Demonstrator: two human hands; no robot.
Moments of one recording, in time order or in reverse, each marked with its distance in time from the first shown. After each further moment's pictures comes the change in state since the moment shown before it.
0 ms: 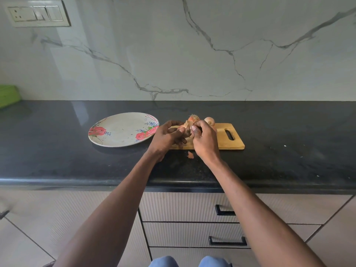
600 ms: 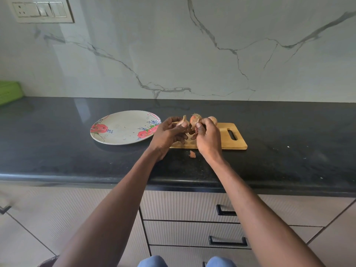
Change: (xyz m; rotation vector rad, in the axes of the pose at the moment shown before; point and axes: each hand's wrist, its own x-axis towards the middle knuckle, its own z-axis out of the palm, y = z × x) left_hand -0.002 0.006 -0.002 -0.183 -0.007 -0.042; right_hand 0.004 0.003 0.003 0.094 0.035 0.060
